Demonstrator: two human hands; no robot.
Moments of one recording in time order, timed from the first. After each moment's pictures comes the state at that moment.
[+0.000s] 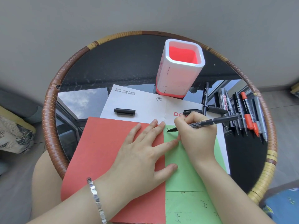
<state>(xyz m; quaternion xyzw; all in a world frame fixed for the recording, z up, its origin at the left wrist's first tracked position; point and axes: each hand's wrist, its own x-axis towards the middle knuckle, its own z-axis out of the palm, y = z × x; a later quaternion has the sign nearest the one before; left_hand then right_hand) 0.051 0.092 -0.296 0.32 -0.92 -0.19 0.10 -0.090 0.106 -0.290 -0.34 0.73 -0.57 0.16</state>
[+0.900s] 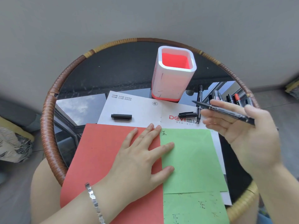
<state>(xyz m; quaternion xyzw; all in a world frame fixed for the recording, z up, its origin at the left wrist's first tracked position) 0.053 0.091 -0.296 0.32 -0.92 -0.18 0.10 -0.151 0.150 -0.231 -0.31 0.55 -0.65 0.42</state>
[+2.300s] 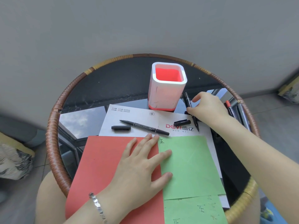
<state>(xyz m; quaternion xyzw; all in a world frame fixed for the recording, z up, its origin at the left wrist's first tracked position) 0.053 0.090 -0.303 0.32 -0.93 -0.16 0.11 -0.188 0.062 -0.249 -0.44 0.88 -0.15 0.08</state>
